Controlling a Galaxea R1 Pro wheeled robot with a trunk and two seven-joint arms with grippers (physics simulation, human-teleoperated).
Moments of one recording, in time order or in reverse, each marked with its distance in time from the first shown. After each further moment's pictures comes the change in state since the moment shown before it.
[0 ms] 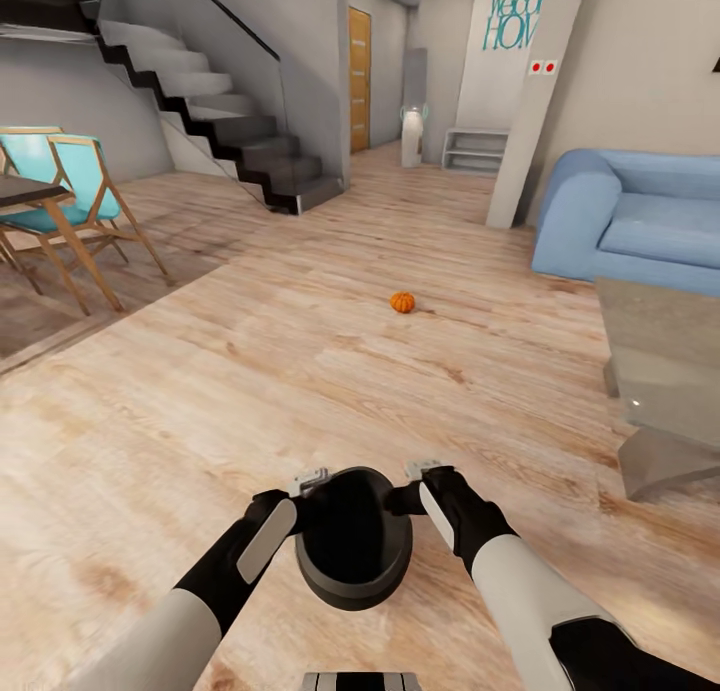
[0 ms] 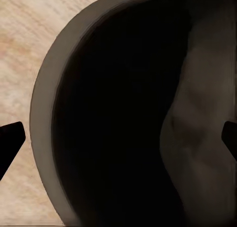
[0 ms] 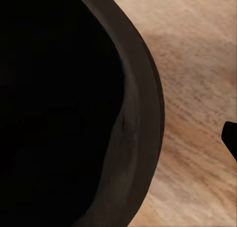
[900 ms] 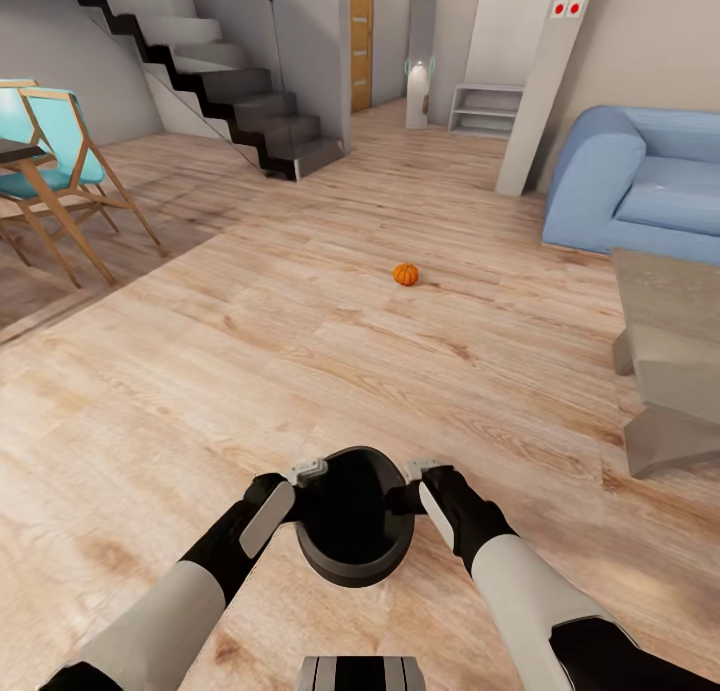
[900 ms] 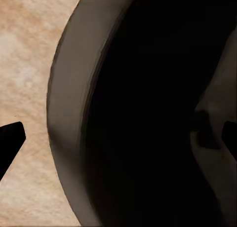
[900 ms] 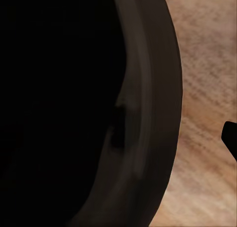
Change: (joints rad) left arm -0.081 -0.002 0.017 0.090 -0.011 0.058 -0.003; right arm 0.000 0.000 0.003 -0.004 0.002 0.000 -0.001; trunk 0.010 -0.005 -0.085
